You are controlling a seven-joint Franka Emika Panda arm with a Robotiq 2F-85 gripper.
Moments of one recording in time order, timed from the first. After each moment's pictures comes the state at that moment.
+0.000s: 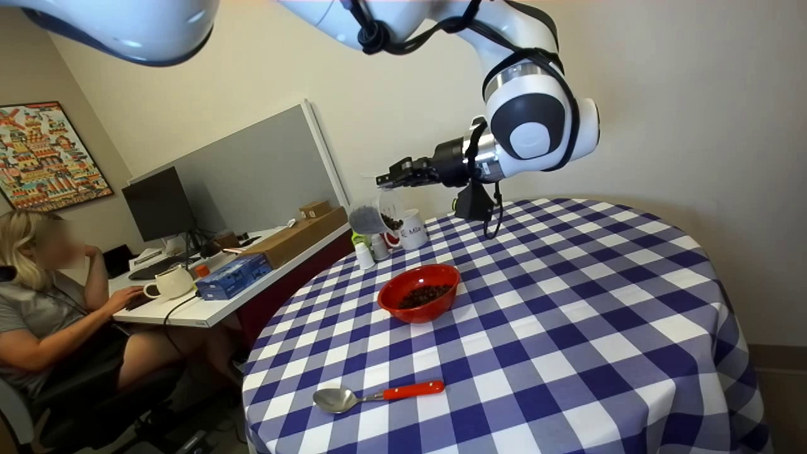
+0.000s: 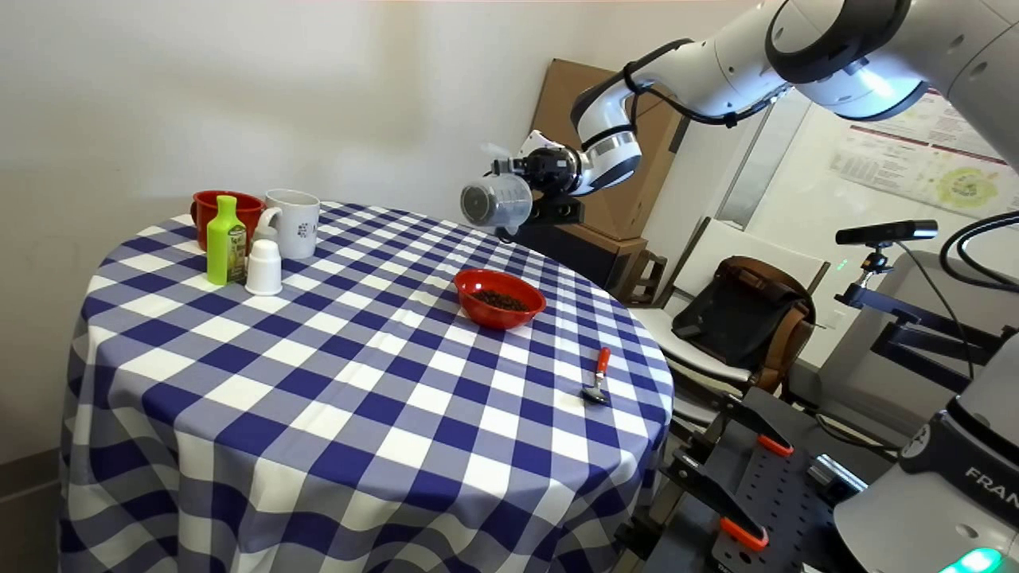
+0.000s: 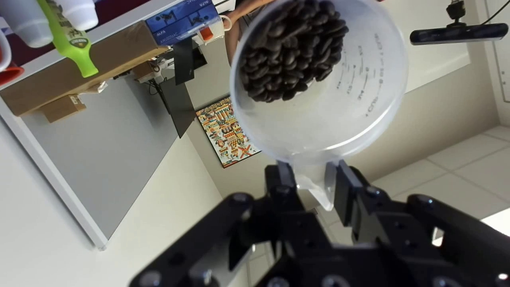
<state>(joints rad) -0.47 0.98 0.03 -1.27 1.12 1.16 -1.90</state>
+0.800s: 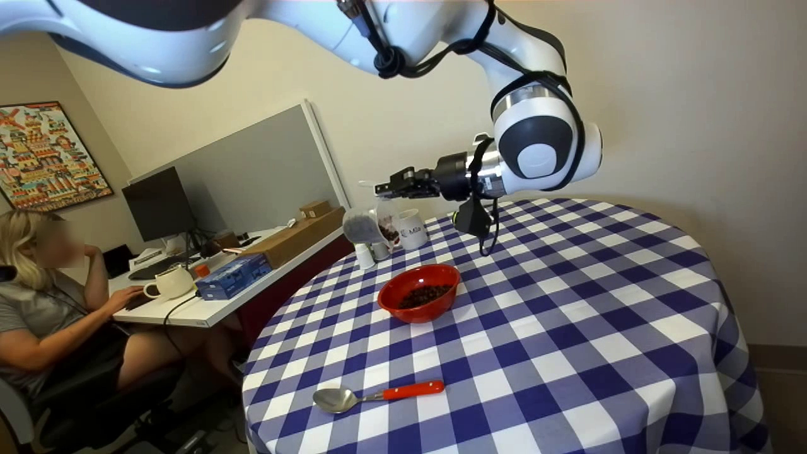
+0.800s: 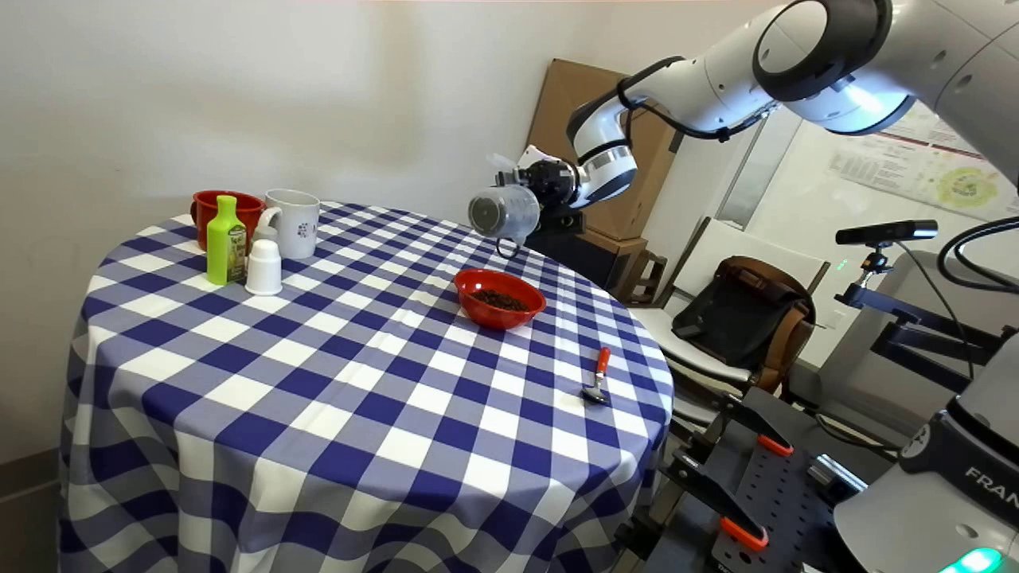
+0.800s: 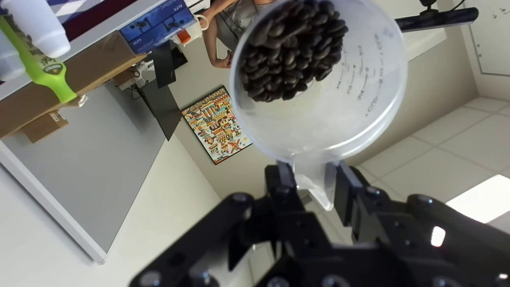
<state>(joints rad) -0.47 1.05 0.02 -1.23 1.12 1.09 -1.85</state>
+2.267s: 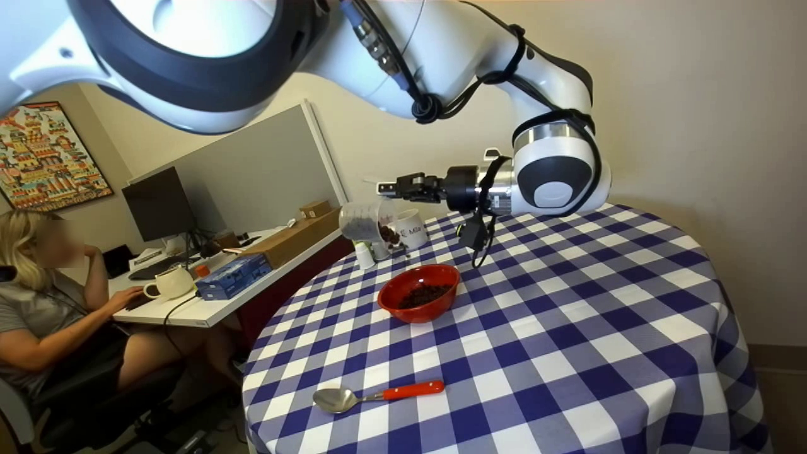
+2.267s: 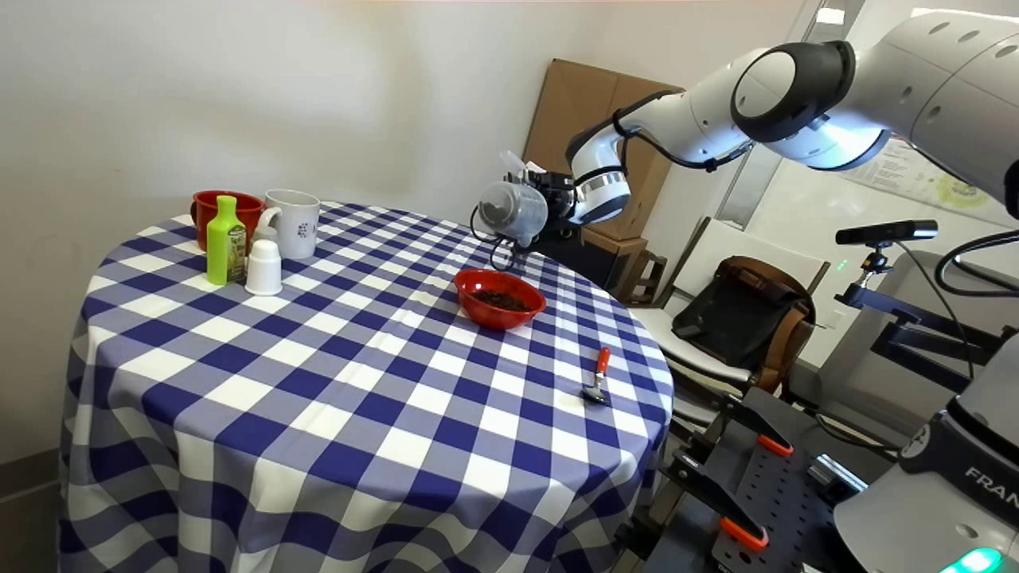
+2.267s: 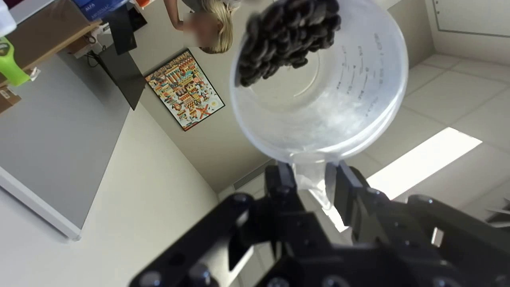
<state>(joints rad) -0.49 1.19 0.02 -1.09 1.20 0.94 -1.79</state>
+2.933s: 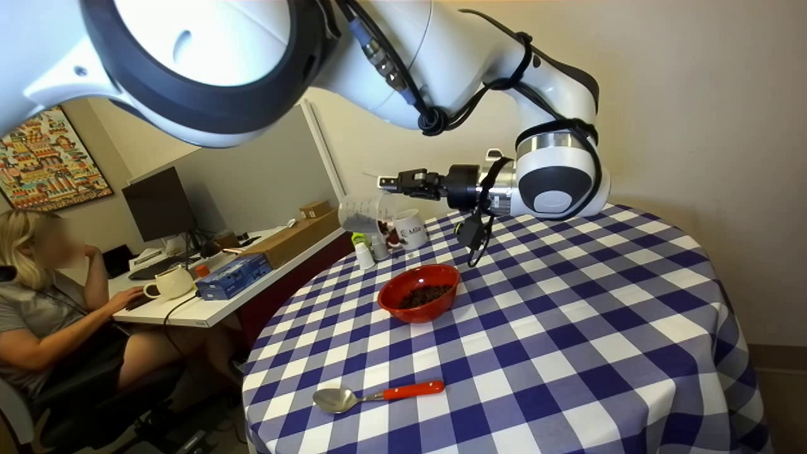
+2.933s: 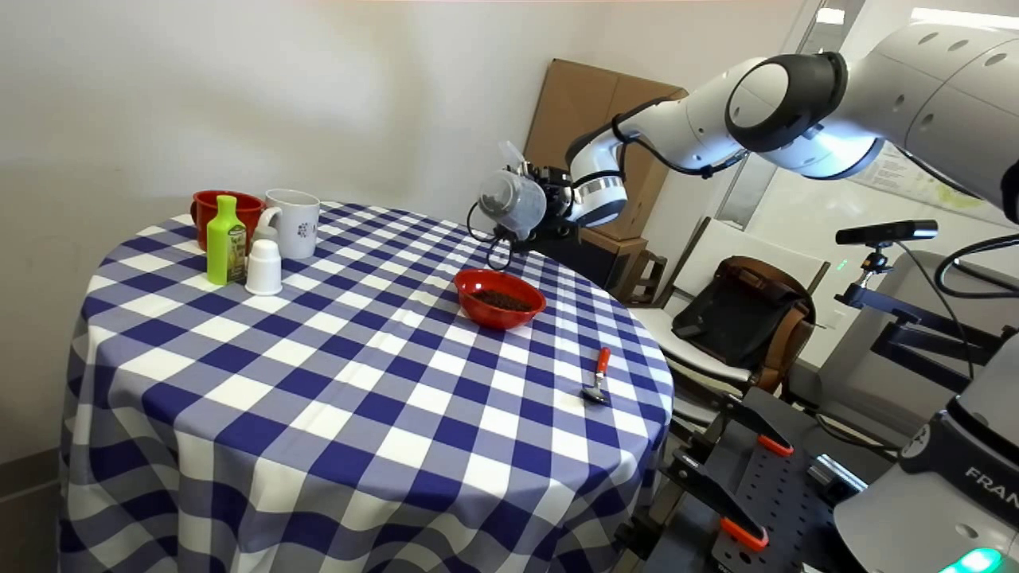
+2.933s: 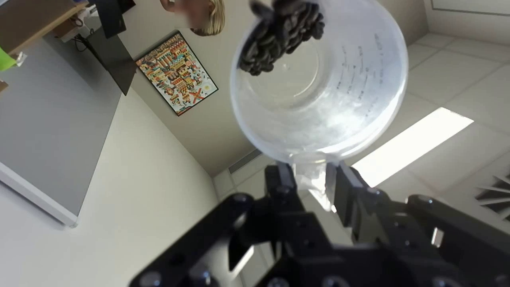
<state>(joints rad) -0.49 1.23 0.03 -1.05 1.27 0.90 -1.73</state>
